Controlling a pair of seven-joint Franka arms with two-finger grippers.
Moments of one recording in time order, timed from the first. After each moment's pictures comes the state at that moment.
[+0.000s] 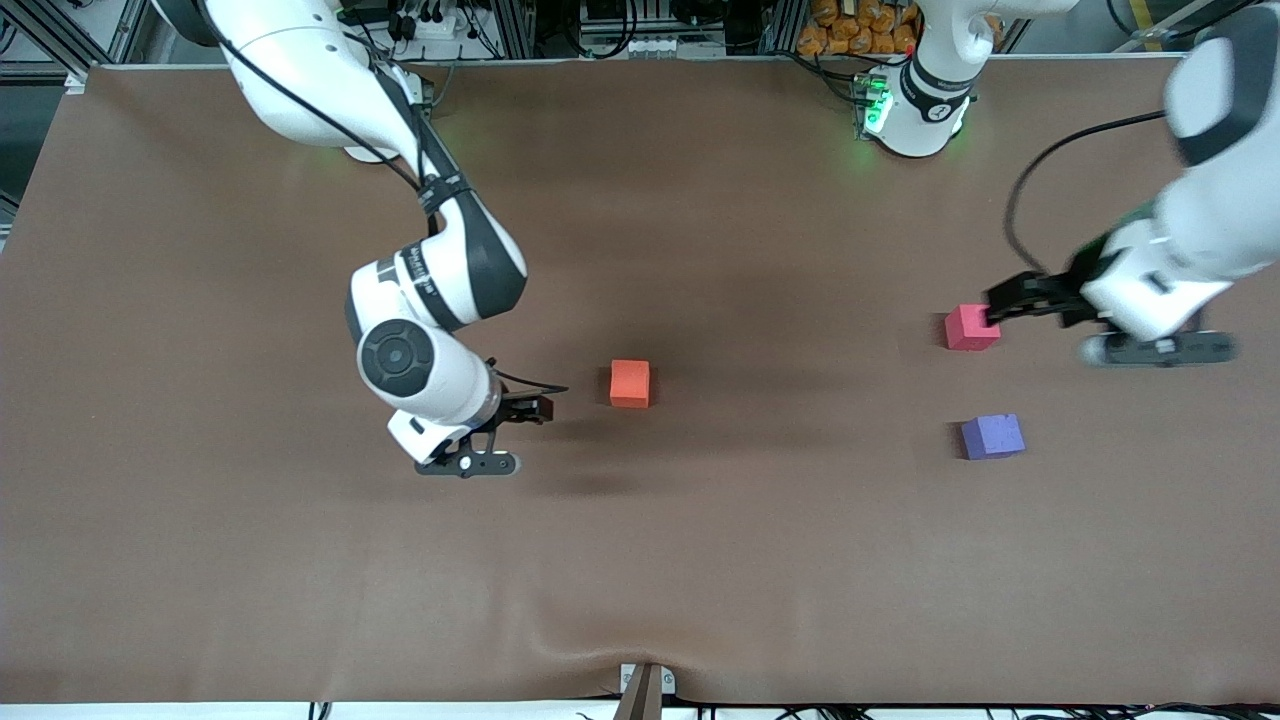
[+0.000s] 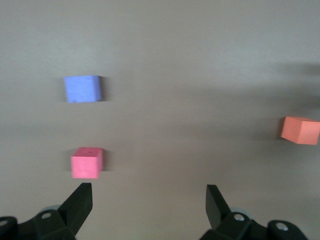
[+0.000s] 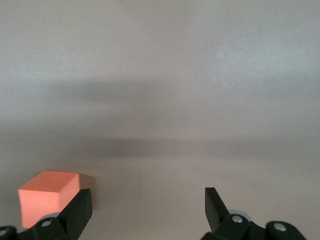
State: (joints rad) left arm -0.22 0.14 0.03 -1.59 -0.12 1.68 -0.20; right arm 0.49 0.66 -0.09 -1.37 0.17 1.98 0.30
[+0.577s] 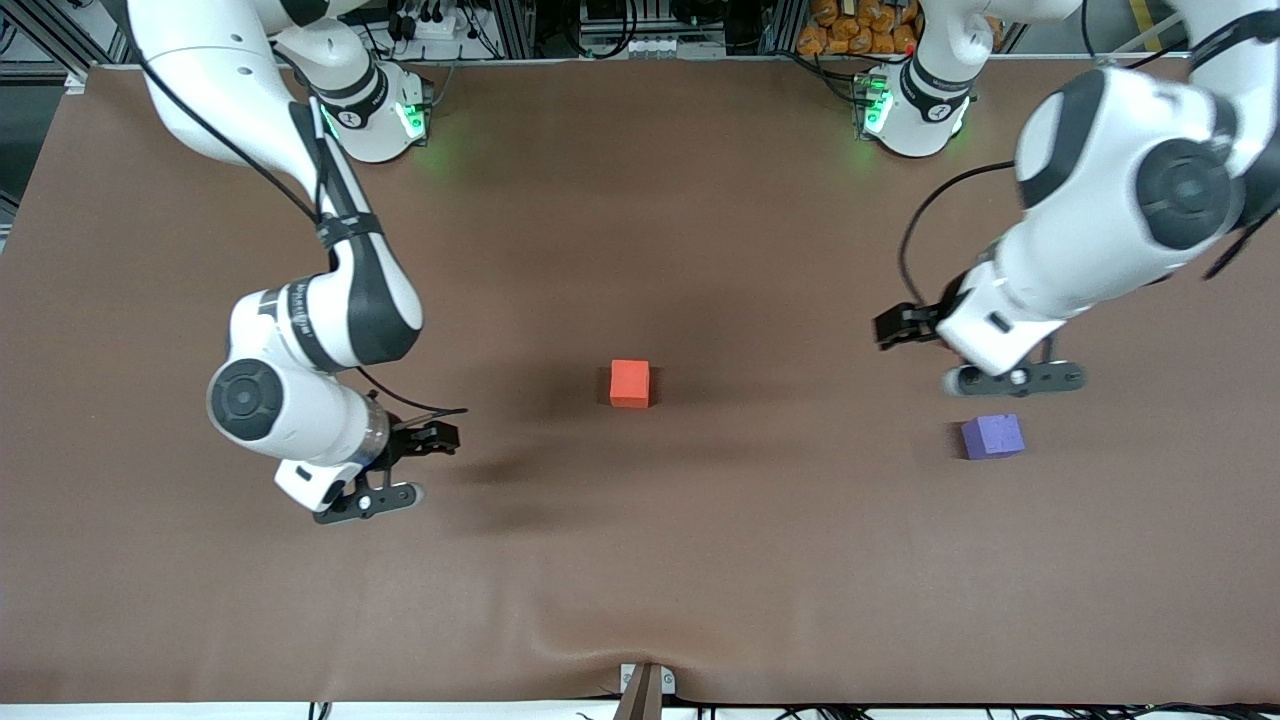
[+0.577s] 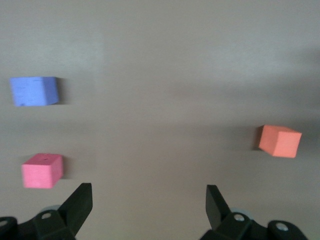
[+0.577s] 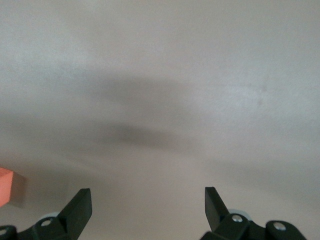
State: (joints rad) left arm -0.37 0.27 0.03 -1.52 -0.12 1.75 -0.37; right arm 0.33 0.64 -0.09 -1.37 0.16 2.00 -0.06
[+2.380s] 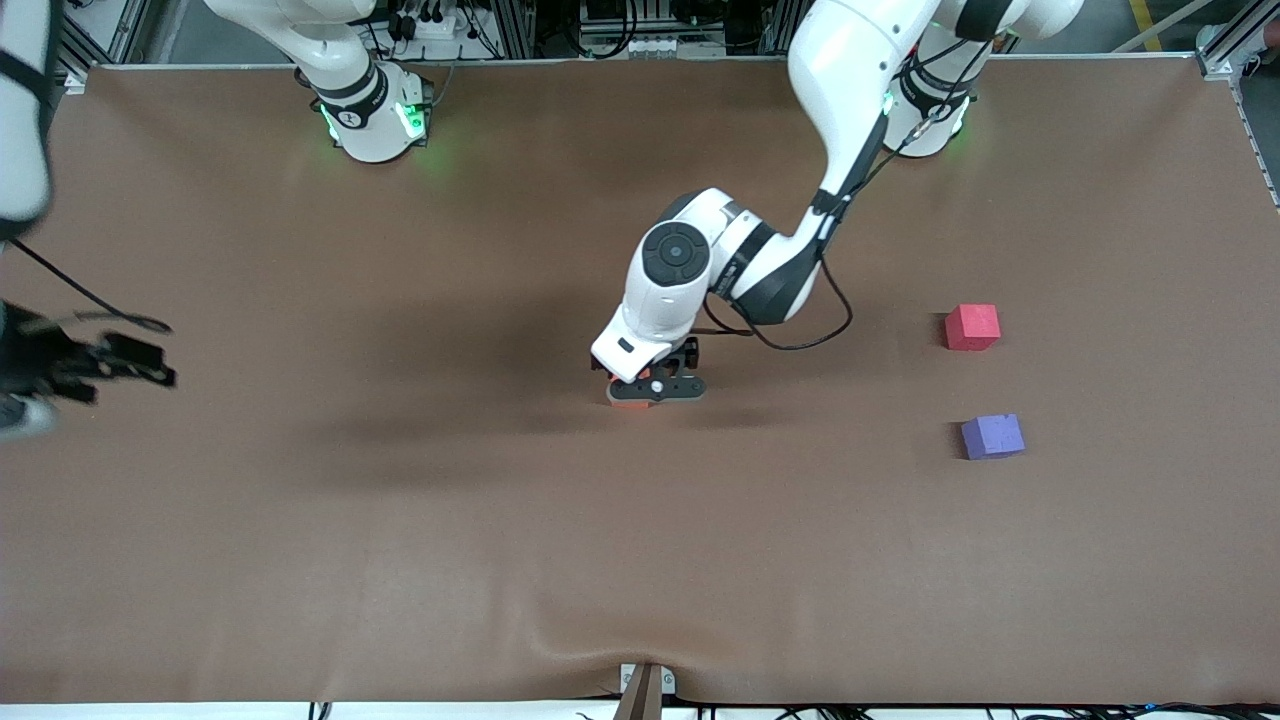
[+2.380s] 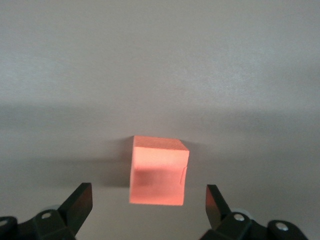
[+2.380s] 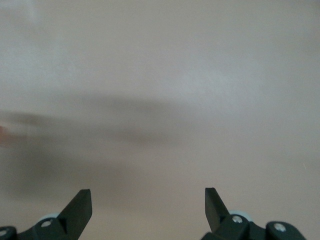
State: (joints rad) left arm -0.79 0.76 0.02 -1.38 -0.12 2.26 -0.77; right arm 0.00 0.24 -0.11 -1.39 0.08 1.60 -0.22
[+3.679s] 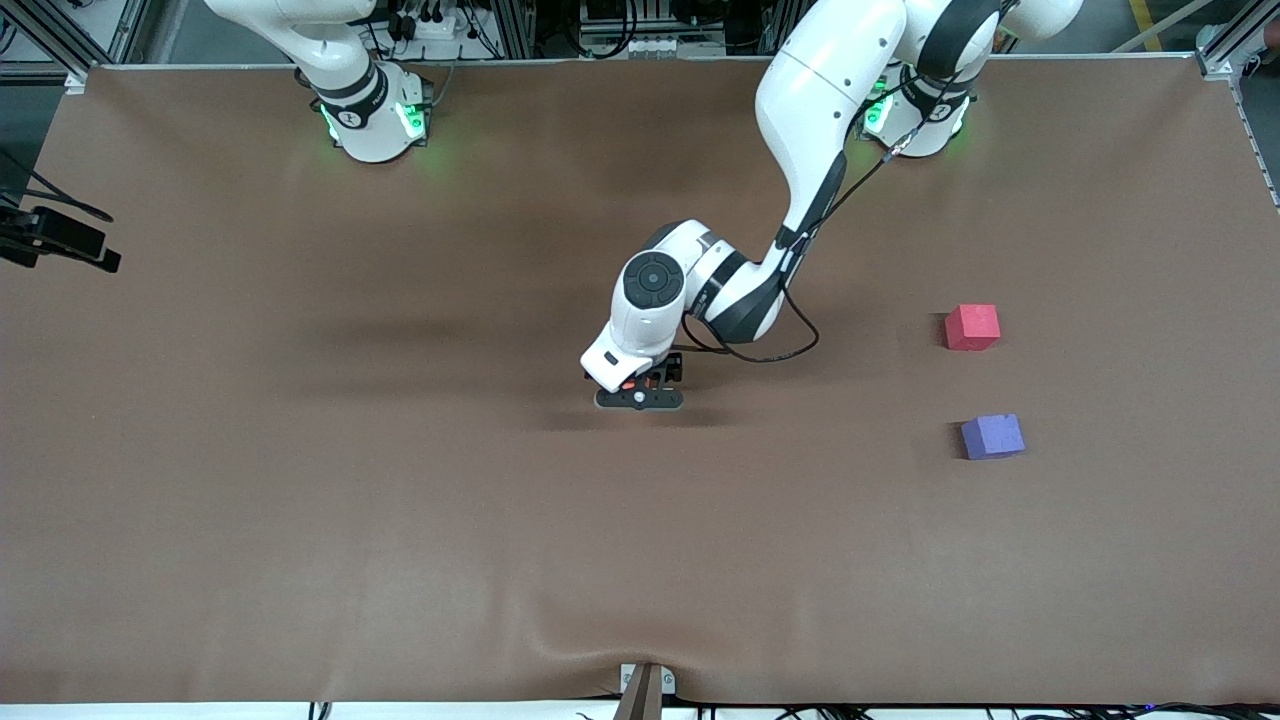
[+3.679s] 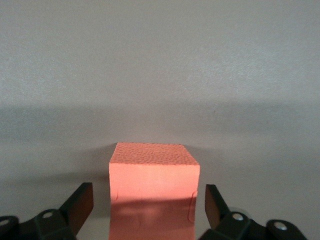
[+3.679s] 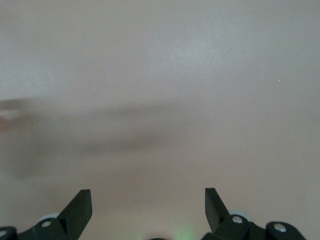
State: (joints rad) left arm -0.82 0.89 0.03 -1.36 -0.12 2.35 -0.73; right arm 0.00 0.01 -0.15 -1.57 0.02 1.48 -0.06
